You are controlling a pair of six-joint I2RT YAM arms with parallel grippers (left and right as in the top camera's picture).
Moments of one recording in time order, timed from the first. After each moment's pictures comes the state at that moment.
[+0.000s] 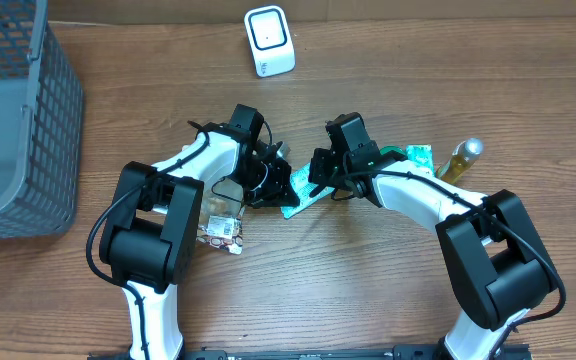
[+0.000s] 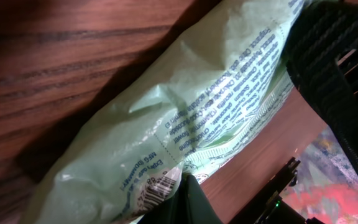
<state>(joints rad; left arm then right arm) -0.34 2.10 1.30 -0.73 0.73 -0.36 0.47 1.88 1.06 -0.20 -0.17 0.64</state>
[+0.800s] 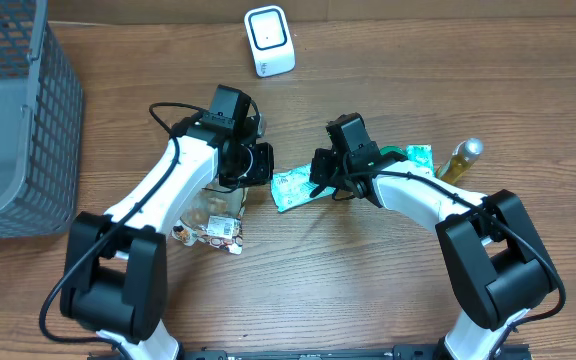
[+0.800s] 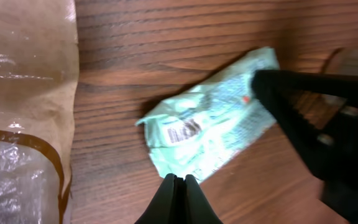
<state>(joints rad) -0.32 1.83 1.27 -0.74 0.36 -0.39 0.47 1.88 1.06 -0.20 -0.16 0.64</state>
